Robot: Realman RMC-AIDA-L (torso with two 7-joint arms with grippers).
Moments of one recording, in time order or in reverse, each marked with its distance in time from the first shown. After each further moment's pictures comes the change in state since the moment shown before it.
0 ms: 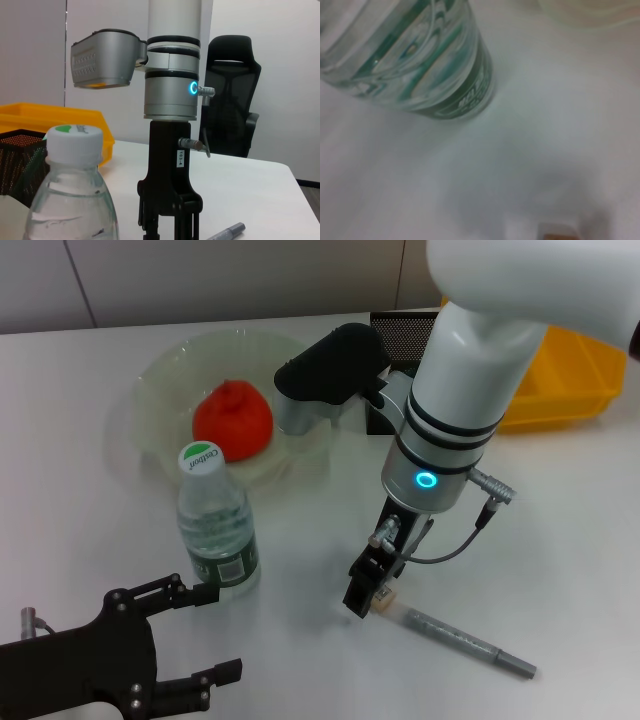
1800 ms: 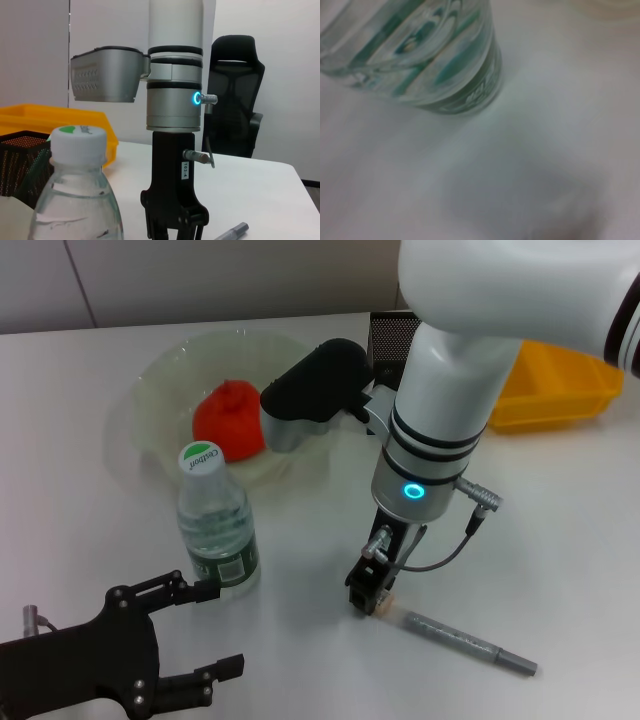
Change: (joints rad) left arm 0.000 -0.005 -0.001 -0.002 -0.005 -0.011 0.009; right arm 0.050 0.000 -0.089 0.082 0.053 0.057 -0.001
